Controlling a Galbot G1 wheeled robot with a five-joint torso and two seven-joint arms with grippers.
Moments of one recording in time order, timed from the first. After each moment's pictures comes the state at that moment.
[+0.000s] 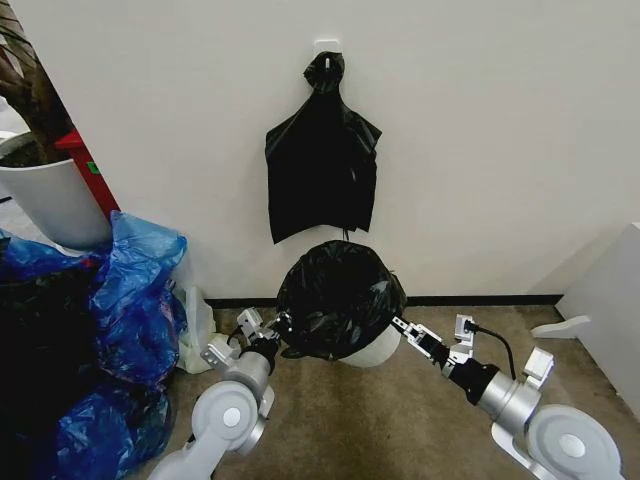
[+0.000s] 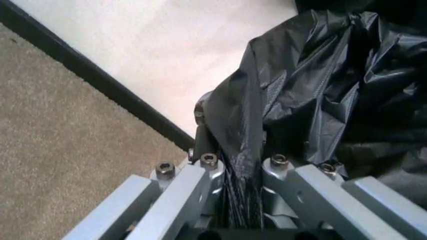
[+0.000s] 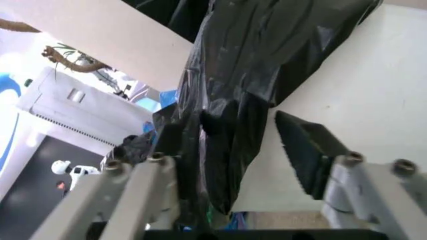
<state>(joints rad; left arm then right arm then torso) 1.26 -1.18 -0.14 -2.04 -1.26 0.04 -0.46 -1.59 0.89 0.55 2.22 1.56 -0.34 -0.11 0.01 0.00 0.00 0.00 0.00</state>
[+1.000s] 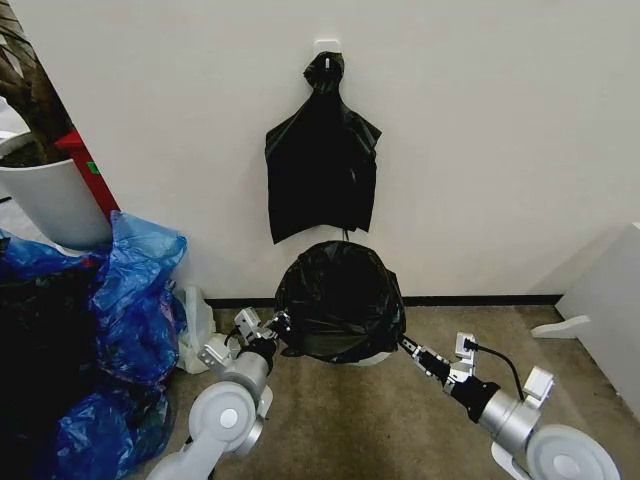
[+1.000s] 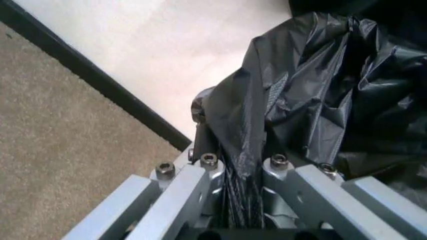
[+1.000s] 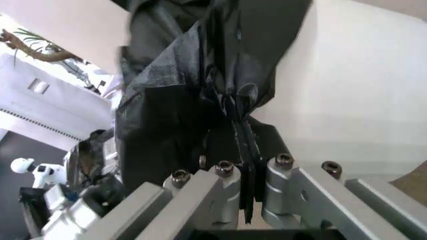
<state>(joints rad) 1.26 -1.18 -0.15 -2.06 -1.29 0.04 -0.47 -1.64 0.91 0.54 2.15 1.41 -0.31 -0.15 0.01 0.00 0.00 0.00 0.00</state>
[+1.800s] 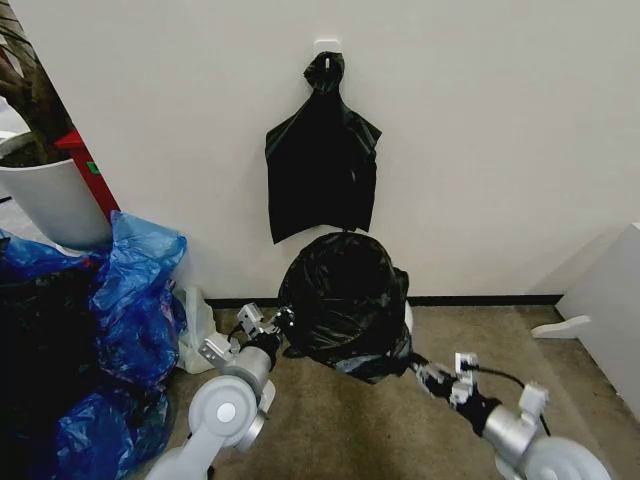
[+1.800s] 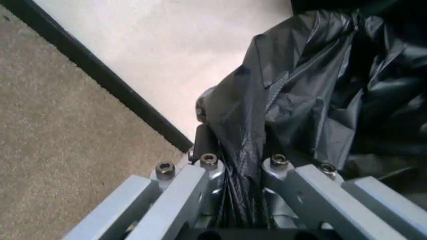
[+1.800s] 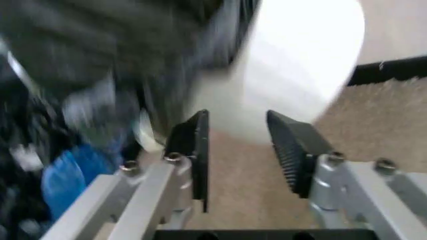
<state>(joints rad) 1.23 -1.19 -0.16 -2.07 -1.37 0.04 -0.54 -1.76 0.93 0.57 2.04 0.90 -0.14 -0.38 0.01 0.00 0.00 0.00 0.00</state>
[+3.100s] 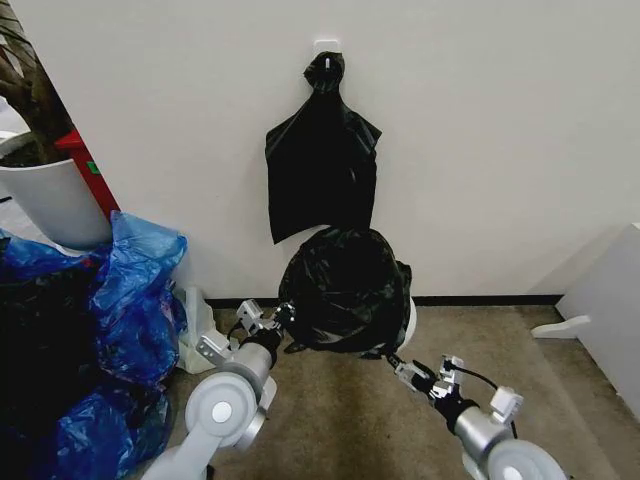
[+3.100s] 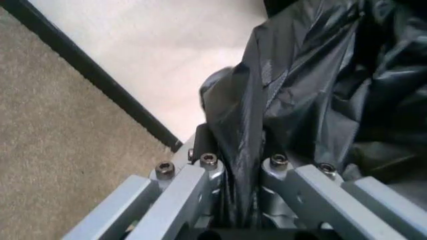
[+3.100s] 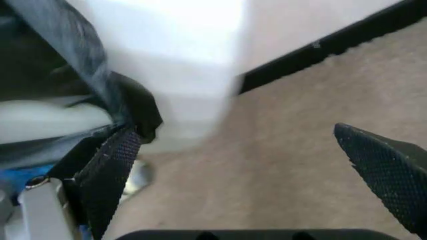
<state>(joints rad) 1.25 -1.19 -0.15 -2.17 -1.42 0.05 -0.59 -1.52 1.07 0.43 1.89 1.03 -0.20 -0.06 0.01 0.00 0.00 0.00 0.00</state>
